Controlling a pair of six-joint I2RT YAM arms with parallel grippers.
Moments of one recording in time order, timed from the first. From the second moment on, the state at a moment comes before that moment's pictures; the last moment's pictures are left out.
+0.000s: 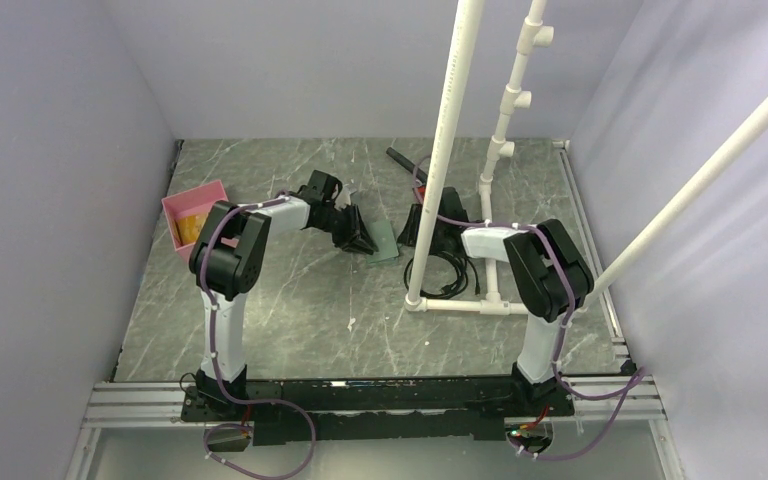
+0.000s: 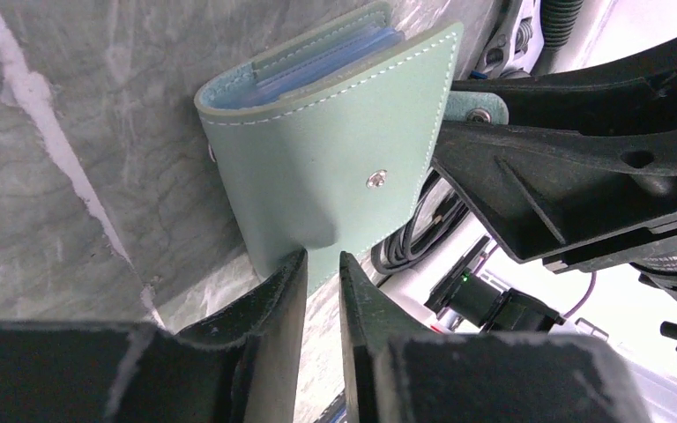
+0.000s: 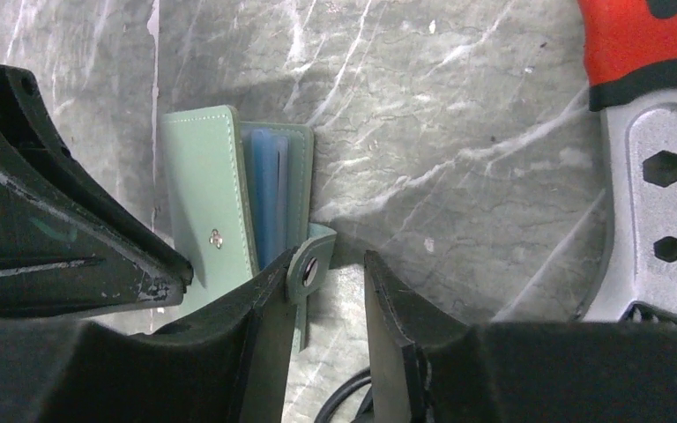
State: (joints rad) left arm -0.40 2.10 1.35 -0.28 0.69 -0.68; right arm 0.44 1.88 0.99 0.17 -0.20 0.54
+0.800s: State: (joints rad) left arm -0.40 2.30 1.71 -0.48 0.72 -0.64; right arm 0.37 1.88 1.06 0.11 -0.35 0.52
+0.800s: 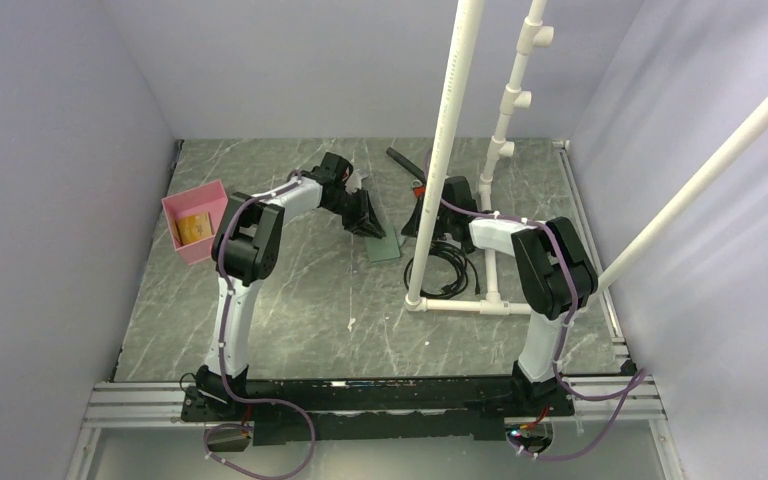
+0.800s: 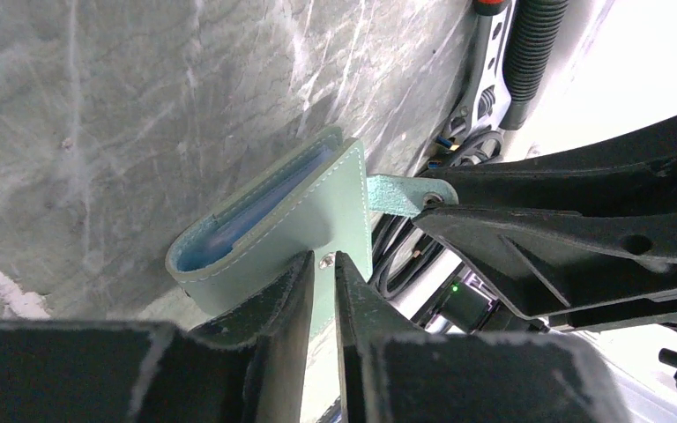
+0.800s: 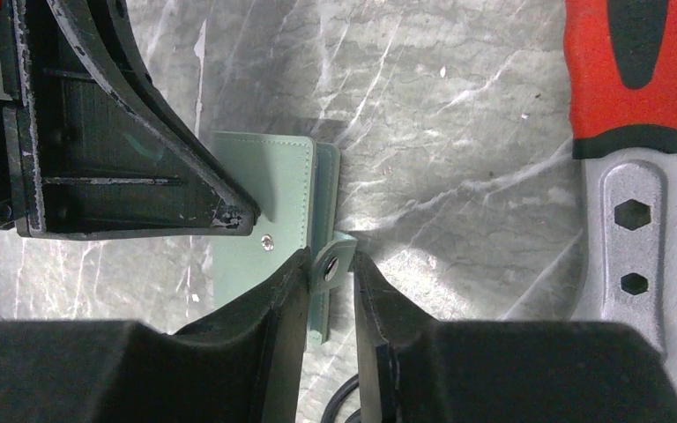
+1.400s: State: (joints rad) left arm -0.40 2.30 1.71 -0.49 0.72 -0.62; right arm 0.35 1.88 1.06 0.11 -0.39 0.53
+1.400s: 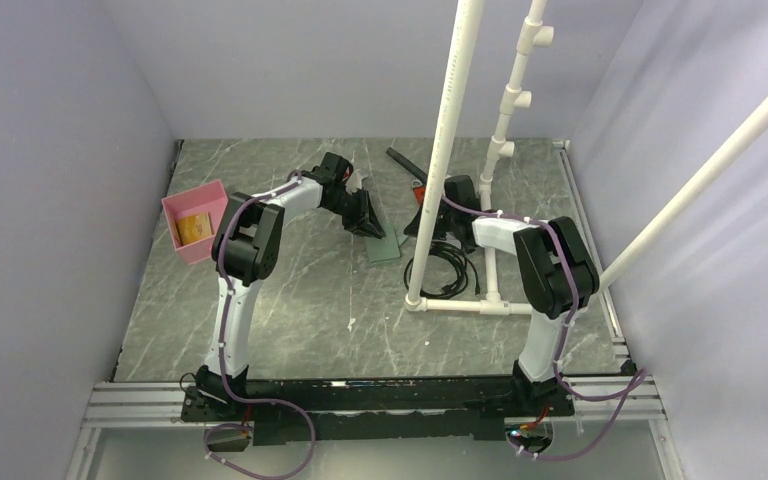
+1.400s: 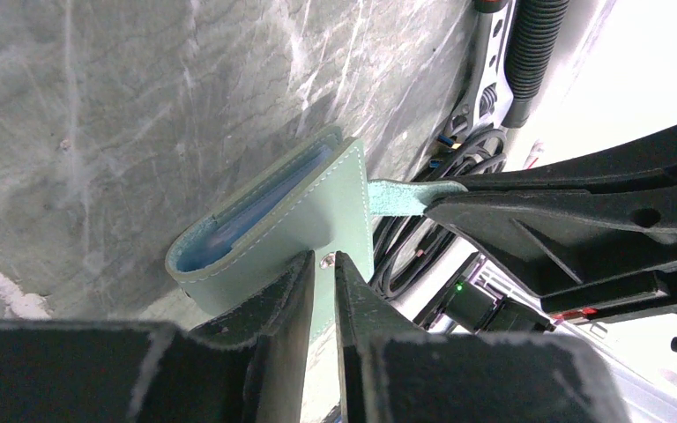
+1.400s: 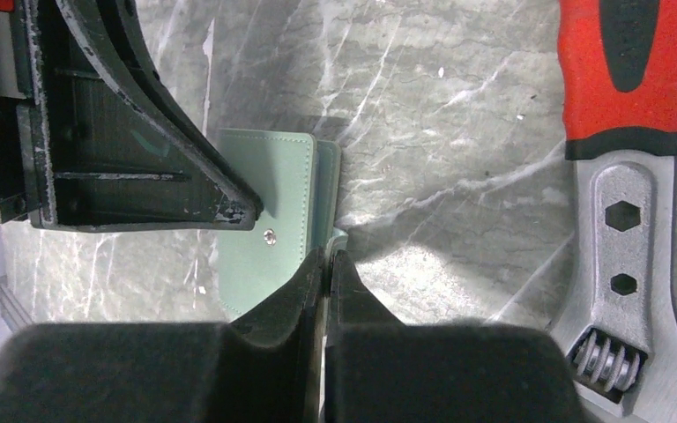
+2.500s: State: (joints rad) left arm -0.40 2.31 1.72 -0.49 0.73 -0.61; right arm 0.30 1.91 1.06 0.17 -0.56 0.53
